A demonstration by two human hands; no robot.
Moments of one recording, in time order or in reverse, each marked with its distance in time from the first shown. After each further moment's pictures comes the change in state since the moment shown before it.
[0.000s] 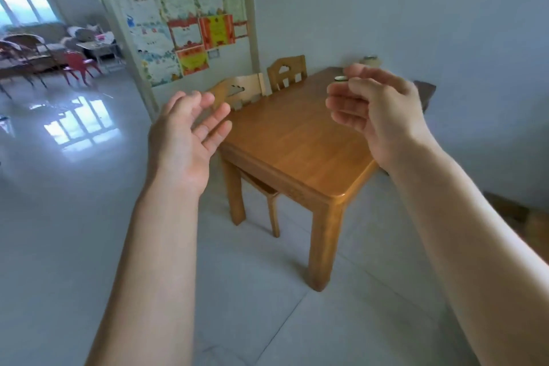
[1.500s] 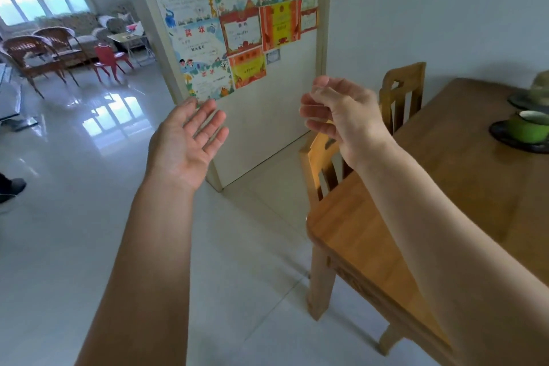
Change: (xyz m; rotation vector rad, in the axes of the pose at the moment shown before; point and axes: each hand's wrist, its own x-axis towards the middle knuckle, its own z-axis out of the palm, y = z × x) left_hand 0.742 0.032 -0.167 0.007 0.077 -0.154; right_hand 0.552 0.280 0.484 -0.053 -0.121 0.141
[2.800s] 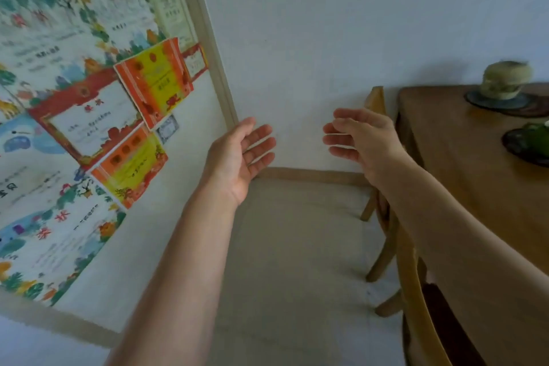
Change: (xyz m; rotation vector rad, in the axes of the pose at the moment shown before) left_hand 0.628 -0.123 0.232 0.315 -0.632 -0.409; right_hand 0.559 0.104 -0.001 -0.014 0.657 0.011
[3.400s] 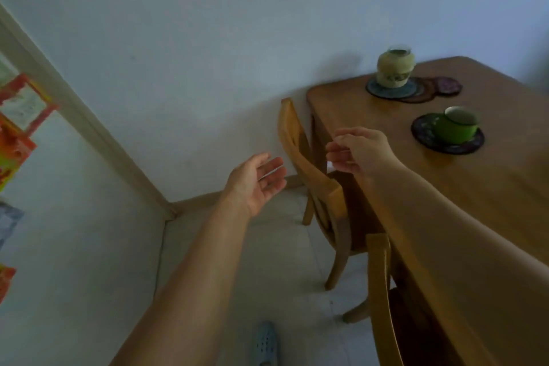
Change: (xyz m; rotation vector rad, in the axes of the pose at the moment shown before) left_hand 0.235 -0.118 0.163 0.127 -0.280 -0.510; right_hand 0.181 0.015 -0.141 -0.072 0.429 0.168
